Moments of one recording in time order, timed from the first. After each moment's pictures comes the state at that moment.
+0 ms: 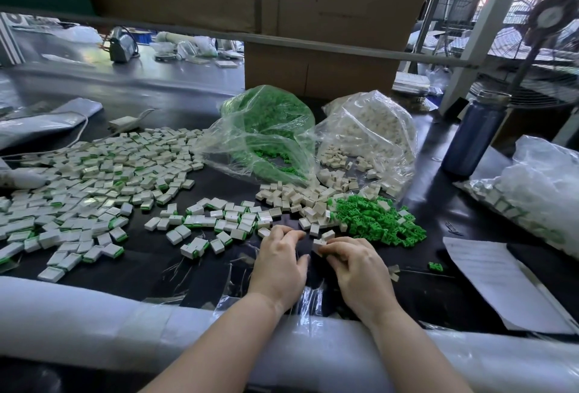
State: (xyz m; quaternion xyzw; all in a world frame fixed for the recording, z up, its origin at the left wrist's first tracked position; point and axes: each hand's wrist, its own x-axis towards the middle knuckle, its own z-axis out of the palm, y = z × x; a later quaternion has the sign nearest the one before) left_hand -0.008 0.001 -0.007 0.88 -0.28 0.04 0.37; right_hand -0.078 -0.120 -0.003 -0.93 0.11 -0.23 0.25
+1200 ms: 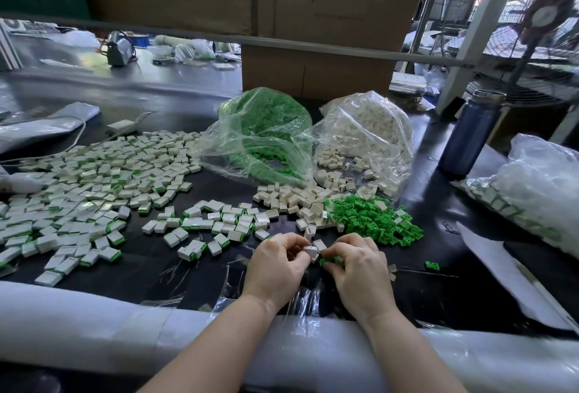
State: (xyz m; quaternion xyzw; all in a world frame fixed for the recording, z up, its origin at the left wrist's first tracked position) left_hand -0.015 0.007 0.004 0.84 -0.24 -0.01 0.49; right_hand -0.080 -0.117 -0.001 -0.95 0.18 -0.20 0.18
